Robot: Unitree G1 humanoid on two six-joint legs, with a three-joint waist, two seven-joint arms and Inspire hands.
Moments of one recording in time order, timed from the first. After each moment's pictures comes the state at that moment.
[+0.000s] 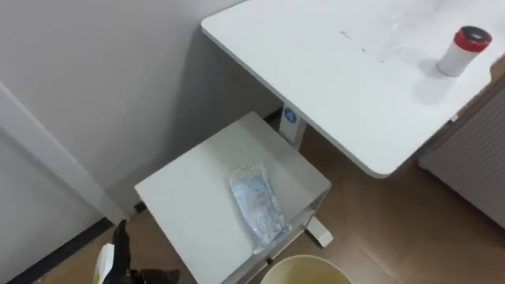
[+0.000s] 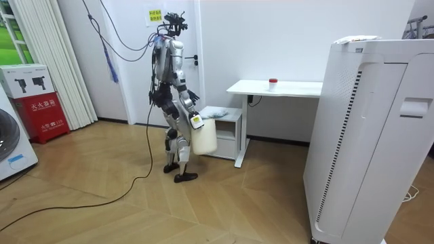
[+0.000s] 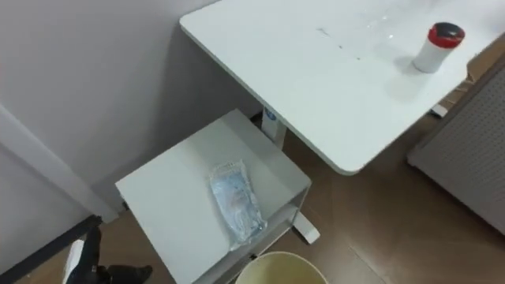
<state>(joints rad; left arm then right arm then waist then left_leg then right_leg) -0.25 0.20 -0.06 0.96 0.16 -0.20 0.44 -0.13 -0.24 0.17 1.28 0.37 -0.17 0.04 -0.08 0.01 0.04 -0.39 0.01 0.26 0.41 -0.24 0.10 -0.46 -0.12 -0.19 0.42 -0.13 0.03</state>
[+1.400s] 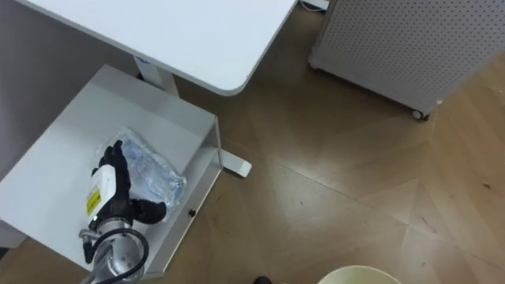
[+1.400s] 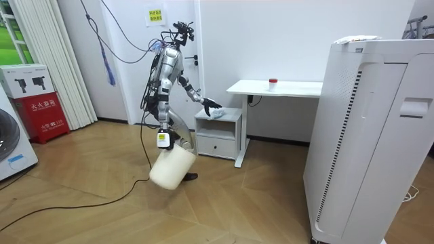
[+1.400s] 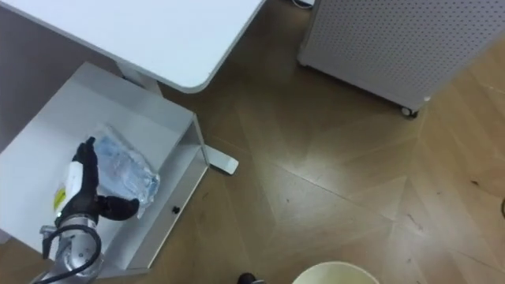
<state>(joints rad) -0.57 0.30 -0.30 1.21 0.28 -0.23 0.62 -0.10 -0.33 0.27 1.35 0.70 -0.09 -0.03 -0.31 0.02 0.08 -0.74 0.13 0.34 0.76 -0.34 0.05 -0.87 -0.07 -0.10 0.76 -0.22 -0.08</state>
